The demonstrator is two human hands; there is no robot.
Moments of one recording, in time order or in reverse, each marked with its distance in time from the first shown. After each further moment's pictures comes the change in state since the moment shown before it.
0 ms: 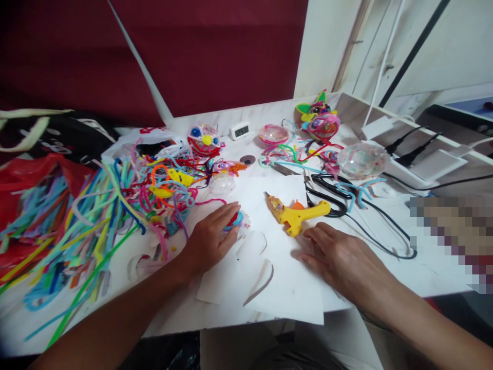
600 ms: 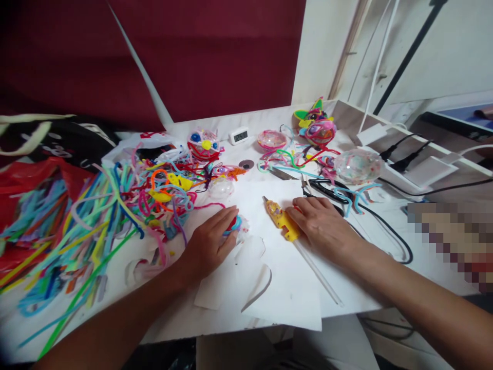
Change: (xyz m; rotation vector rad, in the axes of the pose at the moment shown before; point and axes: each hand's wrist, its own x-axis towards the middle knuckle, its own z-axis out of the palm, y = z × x) left_hand -0.002 -0.001 0.001 0.066 0.008 0.019; right_hand 0.061 0.020 -0.003 -0.340 0.130 -0.276
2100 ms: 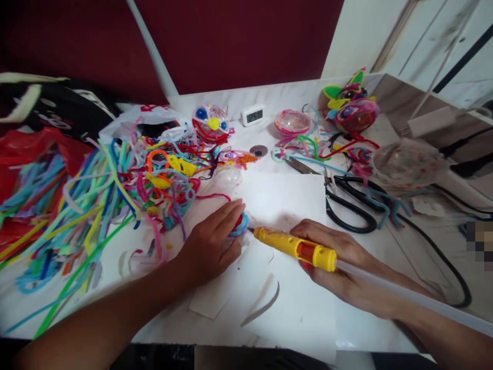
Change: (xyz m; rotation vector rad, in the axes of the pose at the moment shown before) left_hand -0.001 0.002 0.001 0.043 -0.006 0.016; right_hand -0.003 -0.019 -0.029 1.006 -0.154 0.067
